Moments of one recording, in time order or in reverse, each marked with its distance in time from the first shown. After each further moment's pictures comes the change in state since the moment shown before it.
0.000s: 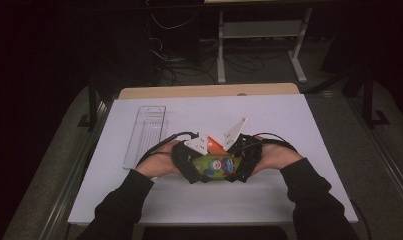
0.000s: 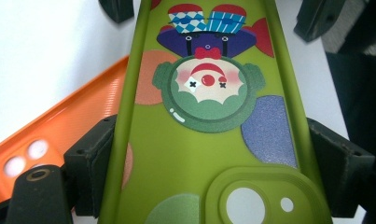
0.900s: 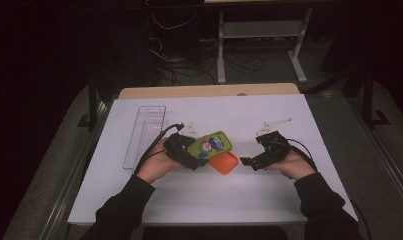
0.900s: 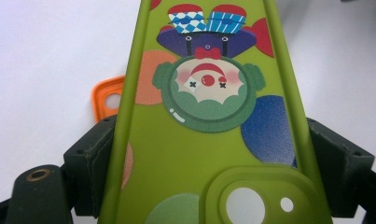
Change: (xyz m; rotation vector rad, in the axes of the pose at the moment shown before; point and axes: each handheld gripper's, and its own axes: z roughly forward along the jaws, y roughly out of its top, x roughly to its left) left arm 0.013 -0.011 -0.012 -0.028 0.288 -0.311; right arm -0.004 -0.076 -0.017 -0.242 -0.315 0.522
